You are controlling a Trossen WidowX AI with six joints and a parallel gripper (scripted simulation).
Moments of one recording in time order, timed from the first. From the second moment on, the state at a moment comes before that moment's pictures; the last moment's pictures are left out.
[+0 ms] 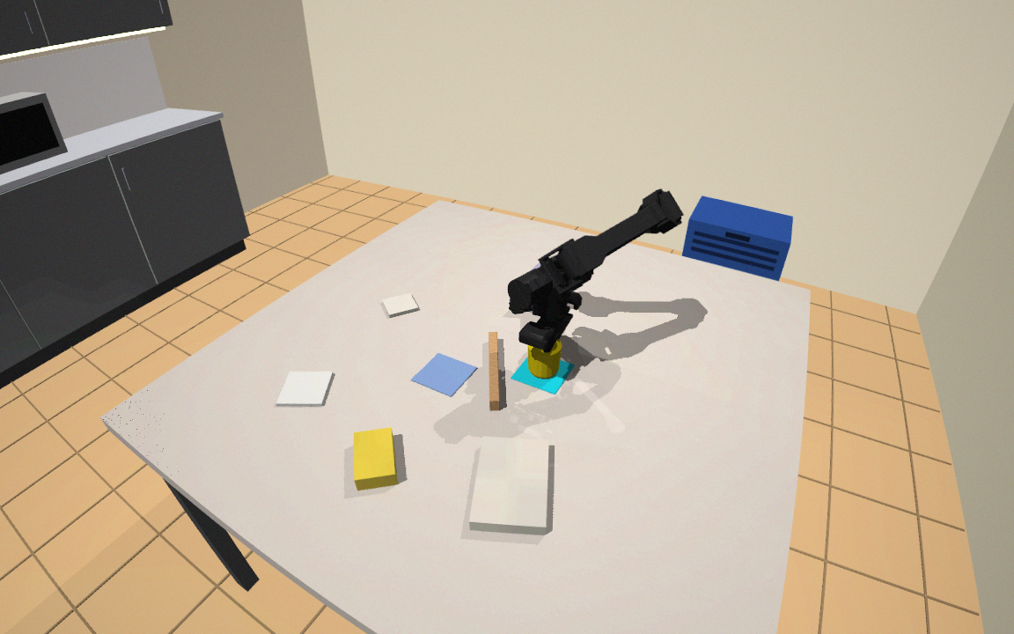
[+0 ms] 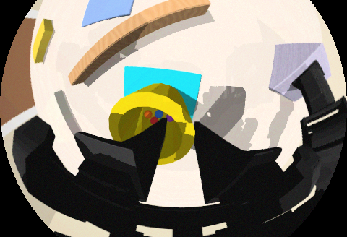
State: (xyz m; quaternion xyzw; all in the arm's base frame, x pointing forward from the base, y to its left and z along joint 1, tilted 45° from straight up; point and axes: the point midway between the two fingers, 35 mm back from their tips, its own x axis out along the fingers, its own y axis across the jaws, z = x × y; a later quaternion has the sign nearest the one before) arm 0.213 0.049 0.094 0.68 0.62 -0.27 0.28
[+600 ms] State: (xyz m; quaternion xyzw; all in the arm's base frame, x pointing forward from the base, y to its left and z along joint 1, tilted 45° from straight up) arm 0.212 0.037 0.106 0.68 0.62 -0.27 0.27
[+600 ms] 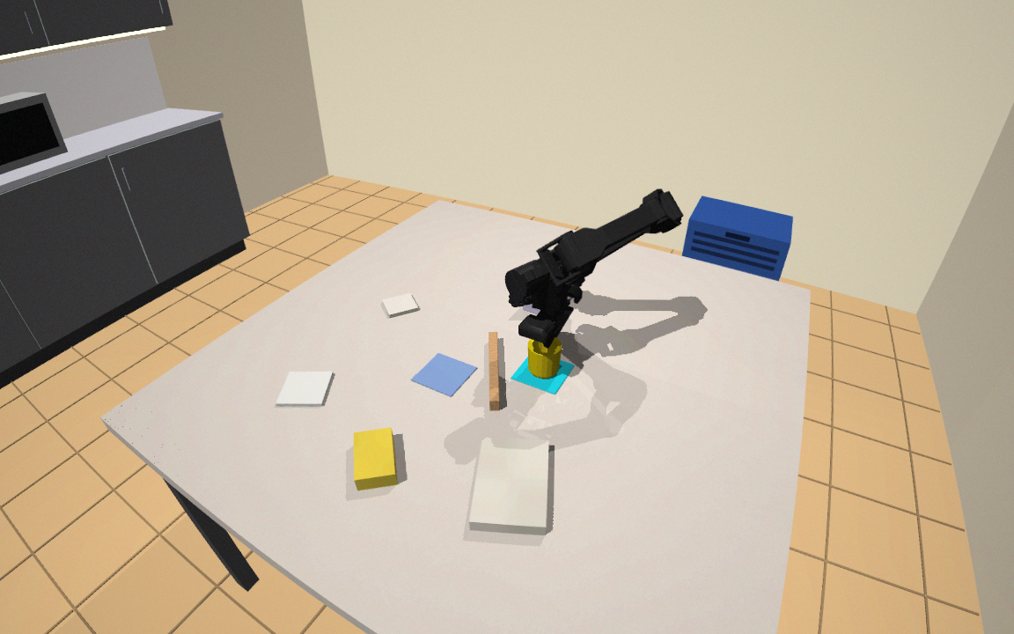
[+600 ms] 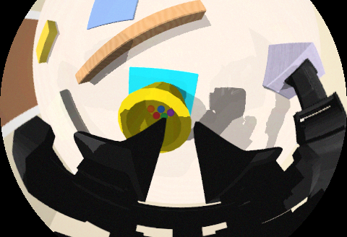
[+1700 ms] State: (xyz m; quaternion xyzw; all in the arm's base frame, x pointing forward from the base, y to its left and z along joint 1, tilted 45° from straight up) arm 0.209 0.017 0.126 0.68 0.63 -0.27 0.27
